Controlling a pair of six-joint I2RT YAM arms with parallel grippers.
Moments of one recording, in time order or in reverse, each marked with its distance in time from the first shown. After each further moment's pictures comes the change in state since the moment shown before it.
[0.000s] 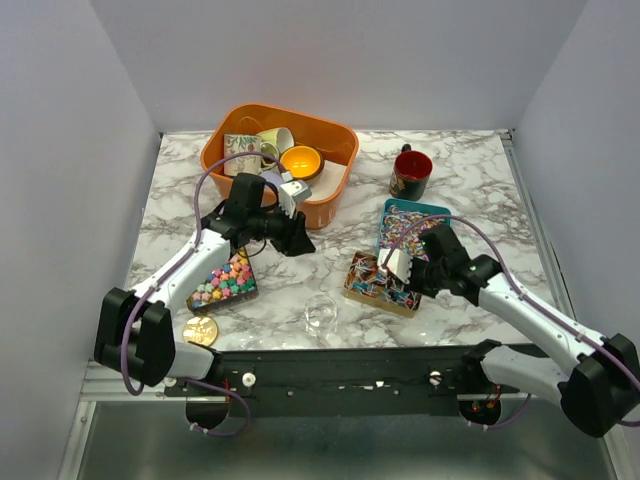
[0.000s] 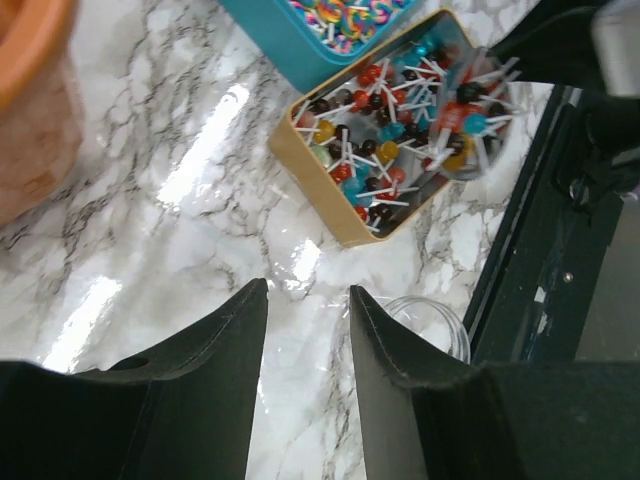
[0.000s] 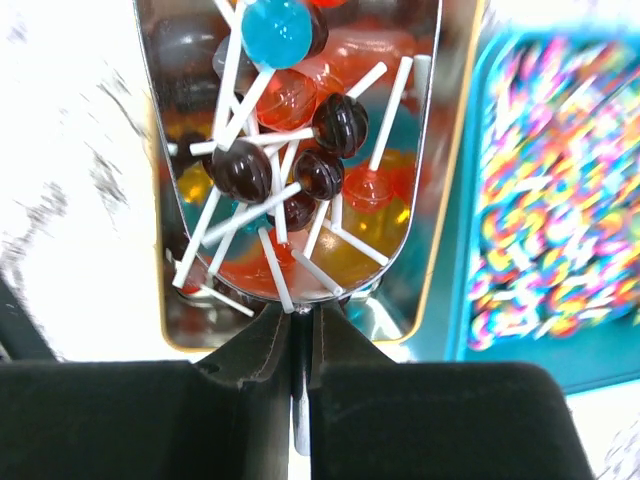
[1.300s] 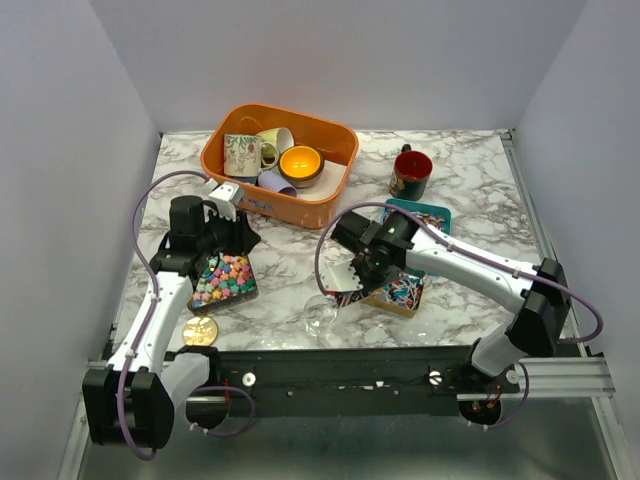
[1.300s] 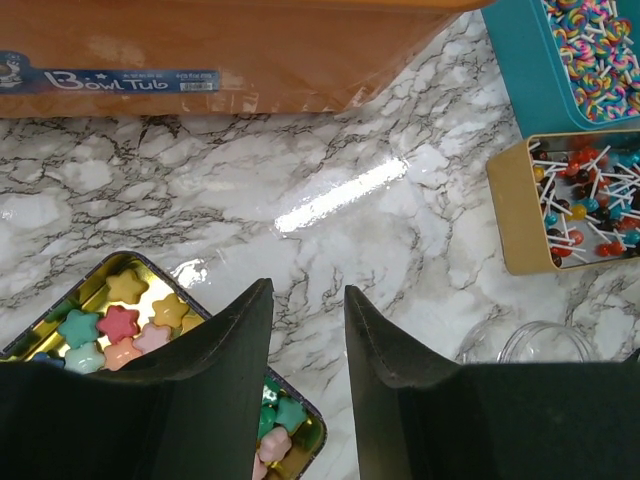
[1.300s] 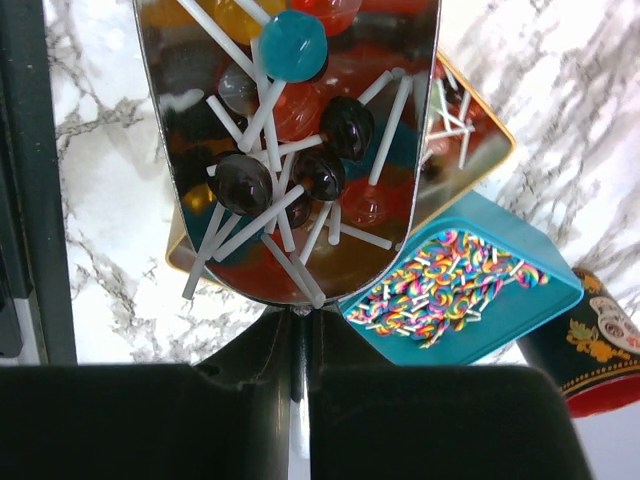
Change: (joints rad) left arm 0.335 -0.335 -0.232 0.047 -0.243 -0.090; right arm 0.418 0.480 0.717 -0.603 0.240 -0.205
